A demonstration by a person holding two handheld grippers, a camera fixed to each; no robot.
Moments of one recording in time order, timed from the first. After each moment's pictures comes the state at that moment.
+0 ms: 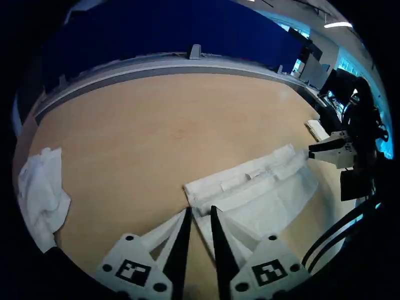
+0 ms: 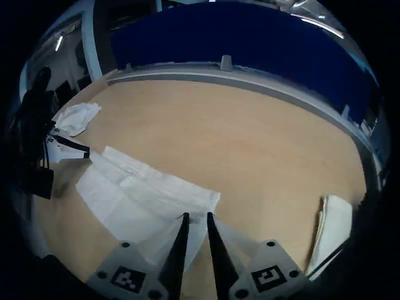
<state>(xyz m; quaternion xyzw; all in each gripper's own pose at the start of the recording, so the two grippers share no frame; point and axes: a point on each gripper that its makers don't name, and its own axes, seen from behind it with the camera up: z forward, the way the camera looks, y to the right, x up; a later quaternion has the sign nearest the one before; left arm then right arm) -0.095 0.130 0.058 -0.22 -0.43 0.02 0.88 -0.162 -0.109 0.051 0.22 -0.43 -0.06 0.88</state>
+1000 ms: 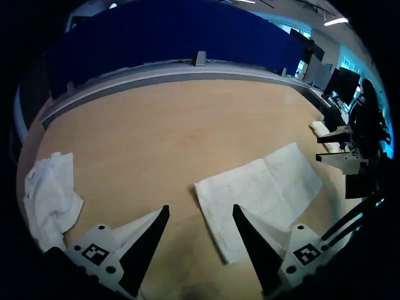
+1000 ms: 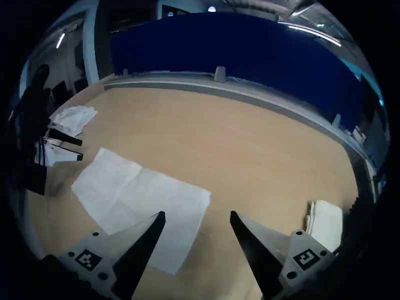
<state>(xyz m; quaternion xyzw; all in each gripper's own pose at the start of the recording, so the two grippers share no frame) -0.083 0.114 0.057 -0.20 -0.41 0.03 0.89 -0.148 -0.100 0.051 0.20 -0.40 -0.08 0.89</state>
